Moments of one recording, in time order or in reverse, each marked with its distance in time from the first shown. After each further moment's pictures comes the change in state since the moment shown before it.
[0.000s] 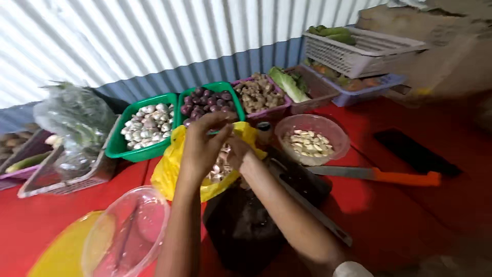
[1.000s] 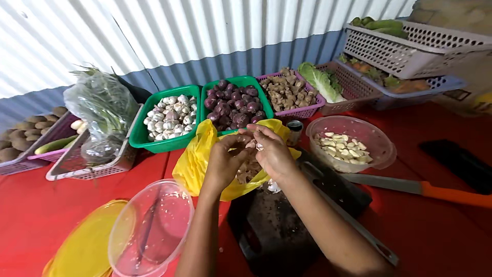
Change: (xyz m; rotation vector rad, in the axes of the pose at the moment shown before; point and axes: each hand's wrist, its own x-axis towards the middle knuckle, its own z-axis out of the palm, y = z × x) left_hand -0.039 -0.069 -0.006 -0.261 -0.005 -0.230; right_hand -0.012 0.012 0.005 -0.360 -0.150 -0.335
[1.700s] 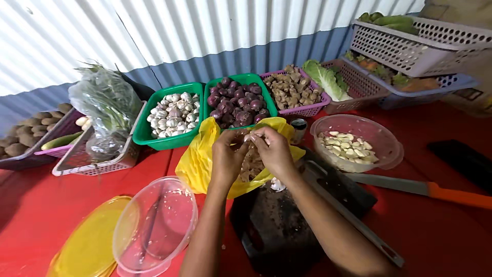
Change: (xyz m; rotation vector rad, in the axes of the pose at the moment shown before) left_hand 0.003 -0.010 0.009 0.123 0.196 0.019; right_hand 0.001 0.004 -0.007 -0.884 0.026 -0.294
